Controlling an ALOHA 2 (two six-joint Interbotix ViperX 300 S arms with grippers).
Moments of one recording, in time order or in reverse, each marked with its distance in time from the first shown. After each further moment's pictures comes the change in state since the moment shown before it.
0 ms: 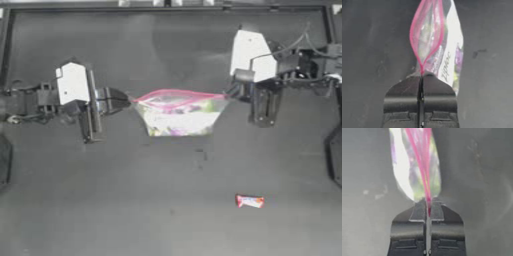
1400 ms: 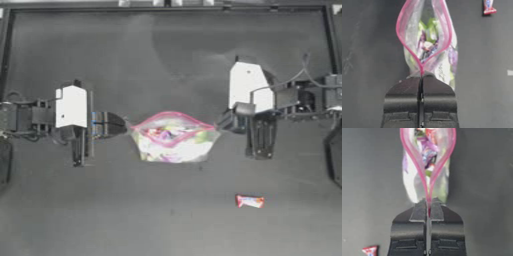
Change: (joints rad) left arm -0.147 -0.071 -0.009 -0.035 0.164 -0.005; right arm 0.204 0.003 0.020 0.000 -0.081 0.135
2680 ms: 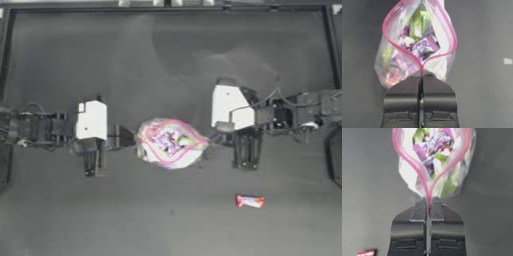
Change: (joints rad) left arm -0.058 0.169 -0.014 -0.035 -0.074 0.000; right arm 0.028 0.140 0.057 0.003 -0.127 0.018
